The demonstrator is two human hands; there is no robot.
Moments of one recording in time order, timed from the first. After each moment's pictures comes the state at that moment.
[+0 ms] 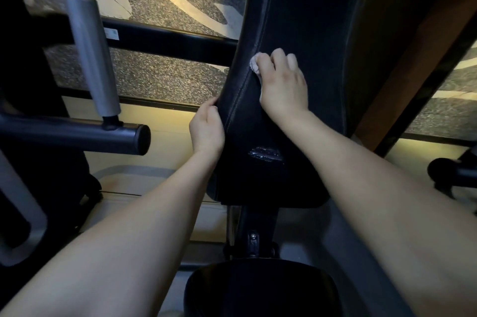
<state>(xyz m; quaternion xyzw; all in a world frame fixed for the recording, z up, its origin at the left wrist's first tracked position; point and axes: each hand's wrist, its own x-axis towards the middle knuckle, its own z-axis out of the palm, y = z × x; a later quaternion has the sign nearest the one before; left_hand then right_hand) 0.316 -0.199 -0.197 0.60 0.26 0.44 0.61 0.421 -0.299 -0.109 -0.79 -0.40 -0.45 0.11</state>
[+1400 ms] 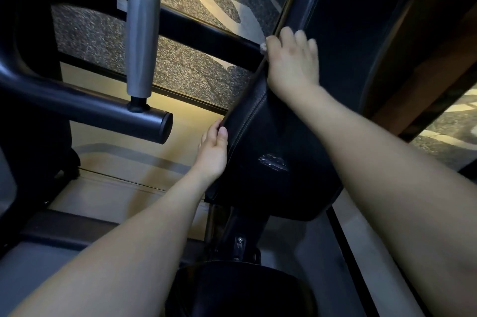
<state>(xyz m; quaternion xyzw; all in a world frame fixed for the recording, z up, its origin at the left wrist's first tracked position) 0.295 -0.181 -0.262 0.68 0.23 0.30 0.63 0.402 -0.245 -0.057 -0.77 -0.44 -0.46 -0.05</state>
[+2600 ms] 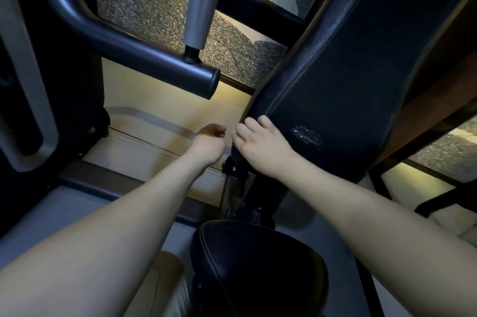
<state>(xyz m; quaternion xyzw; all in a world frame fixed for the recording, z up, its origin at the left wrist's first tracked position) 0.212 -0.173 -0.297 0.68 0.34 0.19 0.62 0.321 -0.288 -0.245 -0.61 -0.69 -0.36 -0.18</state>
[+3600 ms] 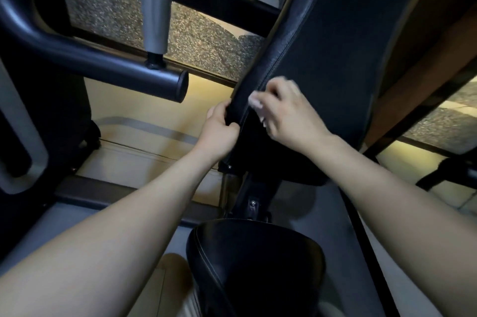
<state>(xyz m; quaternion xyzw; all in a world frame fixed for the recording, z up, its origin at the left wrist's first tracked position) 0.227 -0.207 -0.249 0.71 0.26 0.24 0.62 0.356 -0.326 -0.179 -0.71 -0.64 -0.29 0.05</state>
